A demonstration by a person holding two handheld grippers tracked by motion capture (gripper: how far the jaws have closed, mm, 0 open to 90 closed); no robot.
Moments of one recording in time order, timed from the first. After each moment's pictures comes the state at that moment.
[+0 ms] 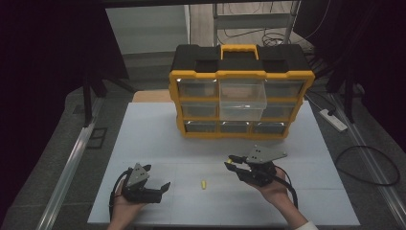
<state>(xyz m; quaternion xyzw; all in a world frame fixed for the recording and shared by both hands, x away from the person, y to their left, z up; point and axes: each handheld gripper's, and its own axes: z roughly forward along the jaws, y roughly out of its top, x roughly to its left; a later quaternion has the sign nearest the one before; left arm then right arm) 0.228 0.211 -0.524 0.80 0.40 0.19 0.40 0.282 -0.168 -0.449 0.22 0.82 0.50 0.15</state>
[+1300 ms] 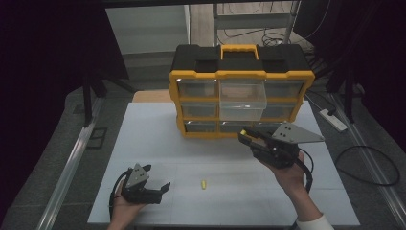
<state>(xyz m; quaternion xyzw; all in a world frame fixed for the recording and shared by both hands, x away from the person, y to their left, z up) 0.225 0.210 -0.522 0.80 0.39 0.20 0.41 0.281 -0.189 -0.359 0.24 0.75 0.58 0.21</state>
